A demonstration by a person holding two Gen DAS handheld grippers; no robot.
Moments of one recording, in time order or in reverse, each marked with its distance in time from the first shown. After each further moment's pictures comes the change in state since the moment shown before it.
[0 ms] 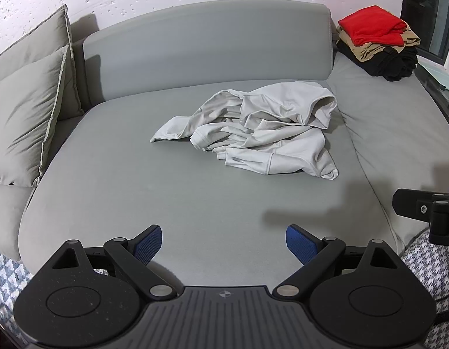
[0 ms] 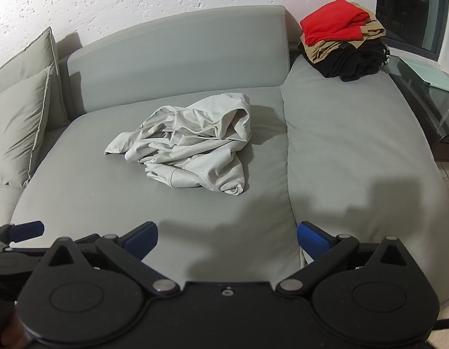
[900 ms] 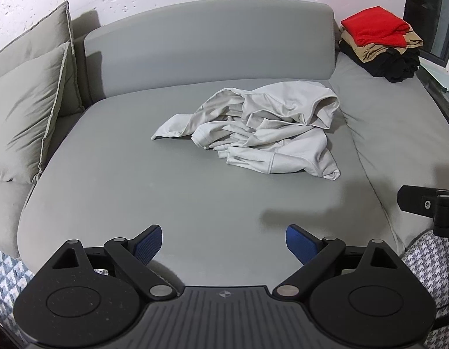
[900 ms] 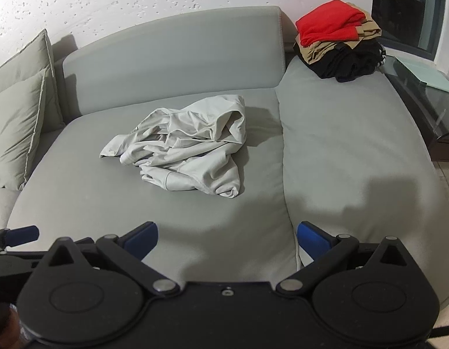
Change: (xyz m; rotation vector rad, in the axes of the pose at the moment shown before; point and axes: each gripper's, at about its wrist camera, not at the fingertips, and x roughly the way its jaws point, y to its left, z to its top) left arm 0.002 0.002 0.003 -0.016 0.008 -0.012; right arm 0.002 -0.003 0.003 0.004 -0.005 -0.011
